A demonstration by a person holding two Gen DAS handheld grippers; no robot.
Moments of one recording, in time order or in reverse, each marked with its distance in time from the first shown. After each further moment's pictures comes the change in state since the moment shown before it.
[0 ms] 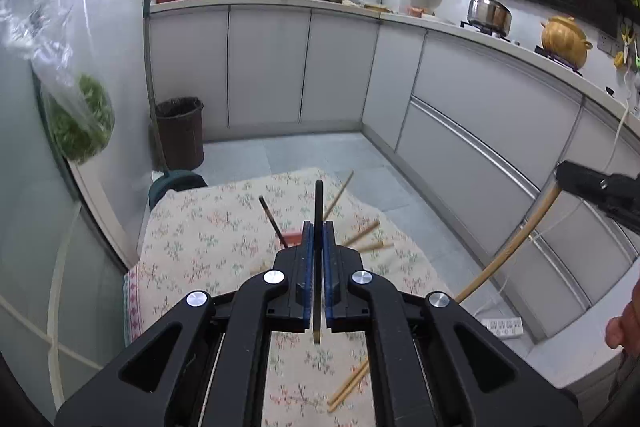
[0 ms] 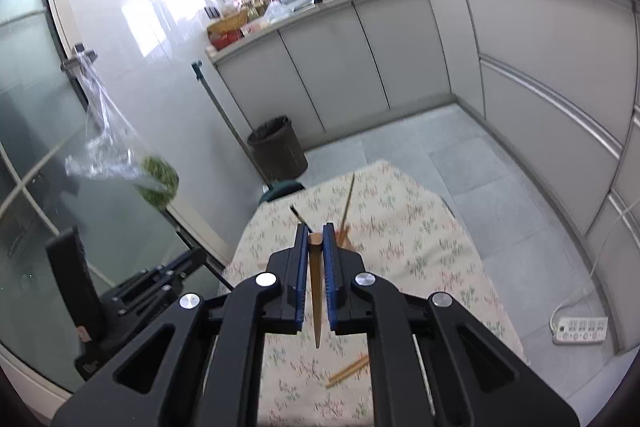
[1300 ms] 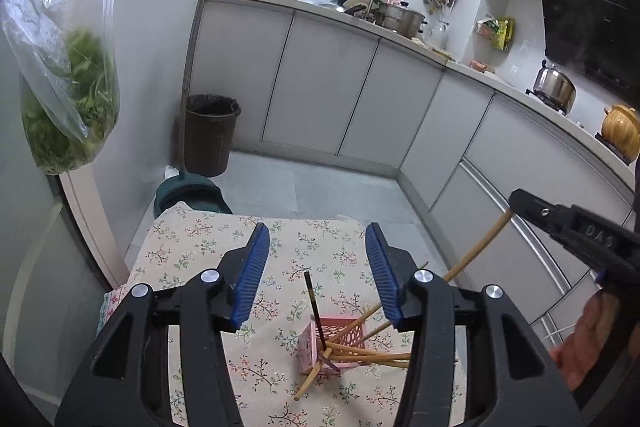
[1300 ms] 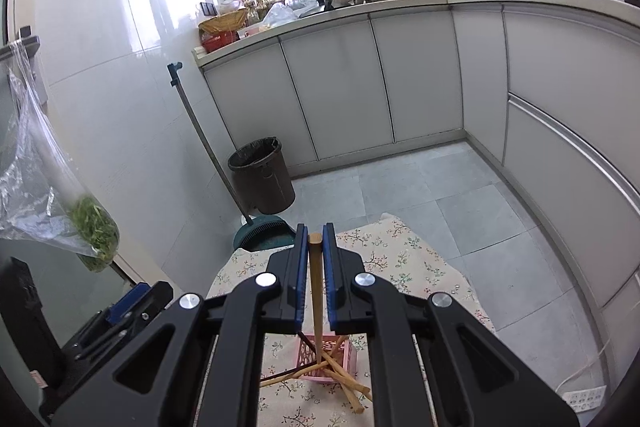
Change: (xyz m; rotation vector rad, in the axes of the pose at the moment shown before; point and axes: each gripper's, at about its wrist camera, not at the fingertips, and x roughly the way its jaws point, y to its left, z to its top) left arm 0.086 0.083 0.044 -0.235 -0.081 0.067; right arm 0.193 0.029 0.073 -0.101 -0.050 -0.062
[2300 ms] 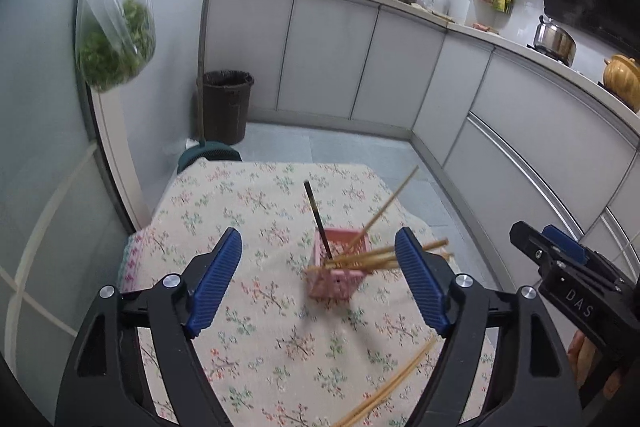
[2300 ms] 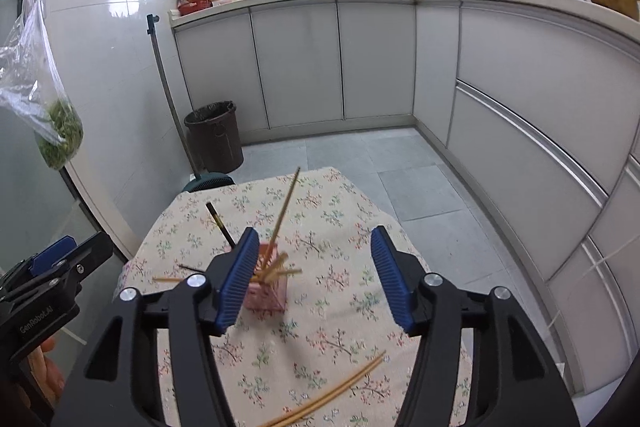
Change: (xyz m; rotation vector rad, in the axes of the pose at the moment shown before) left arm -0.051 -0.031 -0.083 0.057 0.088 0.077; right arm -0.065 -0.030 -0.113 -0.086 0.040 -0.200
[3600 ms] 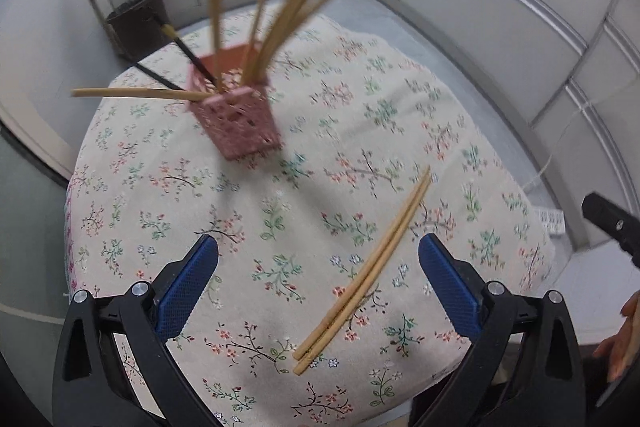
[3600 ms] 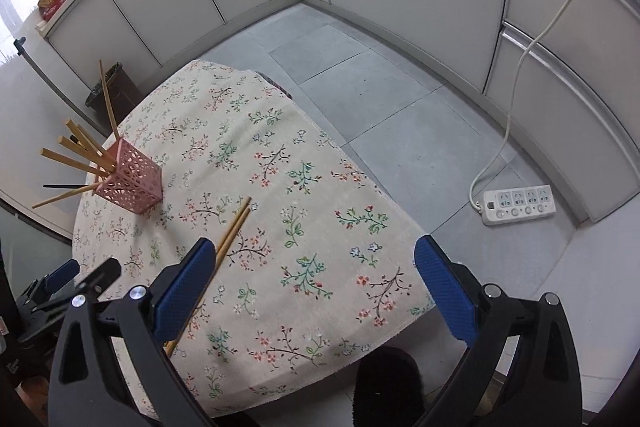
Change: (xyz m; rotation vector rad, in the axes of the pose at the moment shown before) left arm 0.103 -0.093 -0.129 0.367 0.471 -0.027; right arm 0.002 -0.155 -0.144 0.405 0.357 -0.180
